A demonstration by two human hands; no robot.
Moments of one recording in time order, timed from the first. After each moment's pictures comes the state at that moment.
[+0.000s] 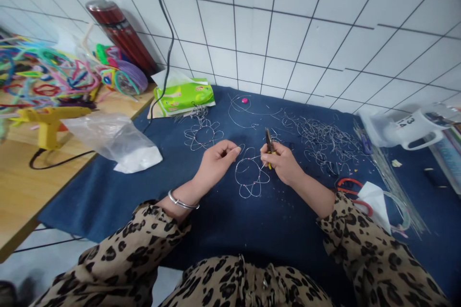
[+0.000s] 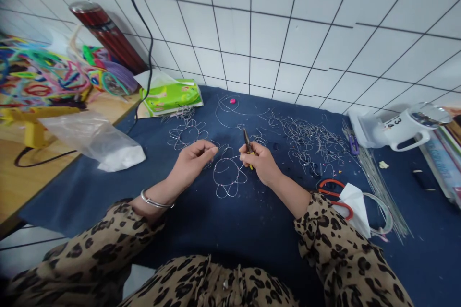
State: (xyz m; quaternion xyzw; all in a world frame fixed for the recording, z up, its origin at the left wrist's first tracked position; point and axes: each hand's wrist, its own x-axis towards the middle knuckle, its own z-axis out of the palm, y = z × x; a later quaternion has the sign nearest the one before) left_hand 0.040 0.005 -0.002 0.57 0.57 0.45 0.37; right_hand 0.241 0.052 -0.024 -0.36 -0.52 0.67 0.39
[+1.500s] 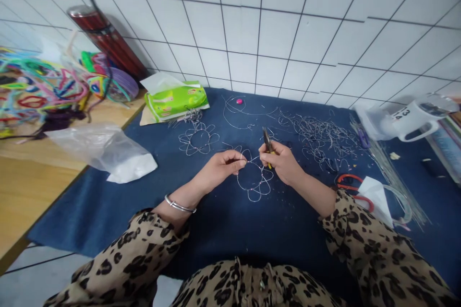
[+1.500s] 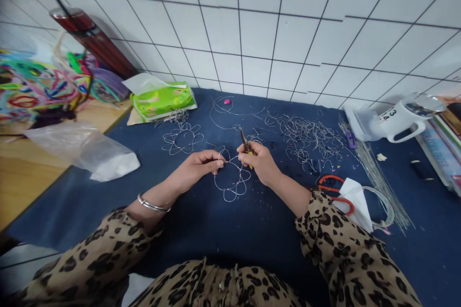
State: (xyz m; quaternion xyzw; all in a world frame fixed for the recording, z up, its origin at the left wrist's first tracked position) left_hand 0.041 0.012 -0.007 0.56 0.48 0.36 0.56; right_hand 0.244 0.051 -0.021 -0.37 -0.53 0.64 0.41
